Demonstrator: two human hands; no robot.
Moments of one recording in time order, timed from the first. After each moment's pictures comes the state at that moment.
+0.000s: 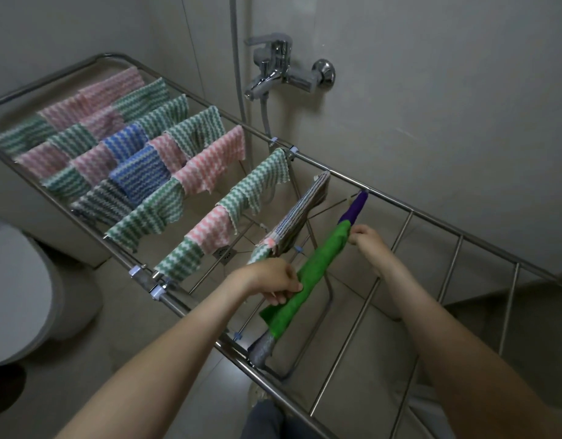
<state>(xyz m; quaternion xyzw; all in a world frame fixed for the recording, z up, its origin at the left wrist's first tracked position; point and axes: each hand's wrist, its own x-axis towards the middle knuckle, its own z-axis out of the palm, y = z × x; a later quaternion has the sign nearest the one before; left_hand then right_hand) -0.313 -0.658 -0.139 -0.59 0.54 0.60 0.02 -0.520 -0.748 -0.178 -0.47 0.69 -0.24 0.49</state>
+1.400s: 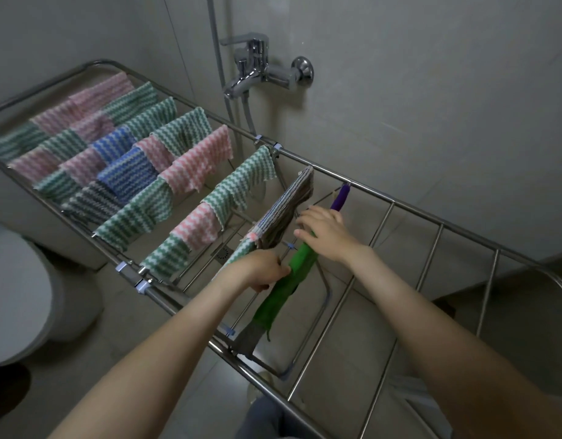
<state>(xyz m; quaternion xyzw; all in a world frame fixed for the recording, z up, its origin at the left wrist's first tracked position) -0.346 -0.662 -0.119 -0.67 0.56 0.48 0.10 -0.504 -0.733 -0.150 -0.85 0.48 -0.05 0.22</state>
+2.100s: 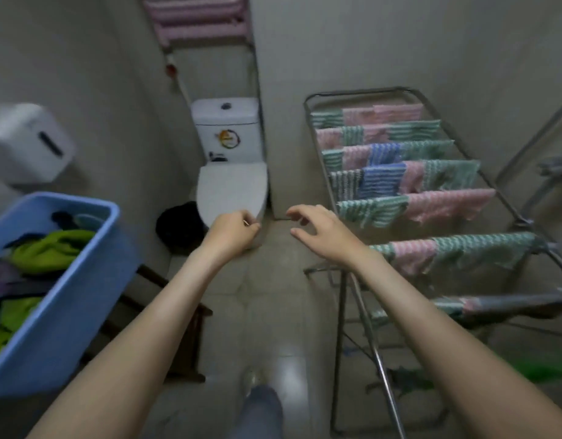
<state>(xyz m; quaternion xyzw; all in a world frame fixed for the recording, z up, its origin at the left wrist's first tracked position) -0.099 -0.406 -0.046 -0.93 0.19 0.16 -0.26 -0.195 -0.577 -0.073 -0.94 0.03 -0.09 0.32</state>
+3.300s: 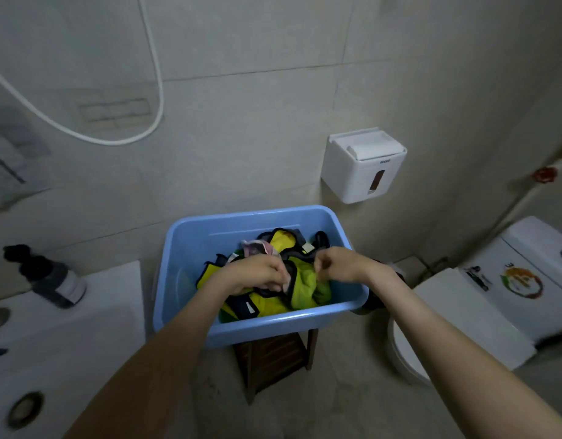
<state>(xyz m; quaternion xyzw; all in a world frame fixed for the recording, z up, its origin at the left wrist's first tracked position) 0.045 -0.065 -0.068 -0.79 -0.21 0.18 -0.54 0.186 -0.220 -0.061 -0.83 -0.41 0.34 0.15</state>
